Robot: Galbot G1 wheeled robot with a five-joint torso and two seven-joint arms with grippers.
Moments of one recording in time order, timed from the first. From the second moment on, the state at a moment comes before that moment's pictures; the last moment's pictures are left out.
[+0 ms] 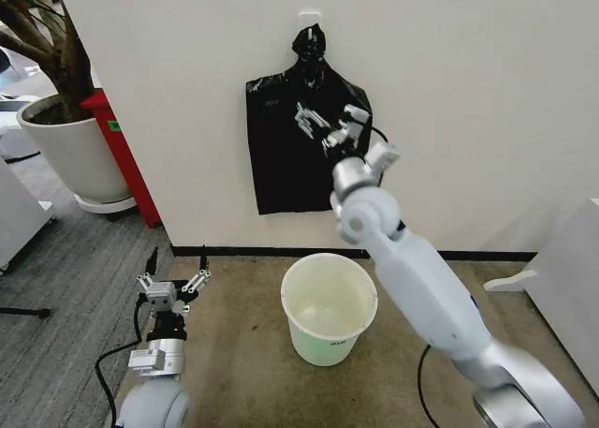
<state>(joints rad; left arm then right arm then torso) 1.50 -1.24 -0.47 -1.96 -0.16 -0.42 -0.27 -0.40 1.33 -0.07 1.66 0.91 -0.01 0.40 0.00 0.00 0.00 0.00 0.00</state>
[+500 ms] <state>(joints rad) 1.48 -1.24 -0.47 -1.94 -0.18 -0.42 -0.28 -0.27 1.41 -0.07 1.51 0.93 0.00 0.40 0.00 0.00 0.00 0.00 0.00</state>
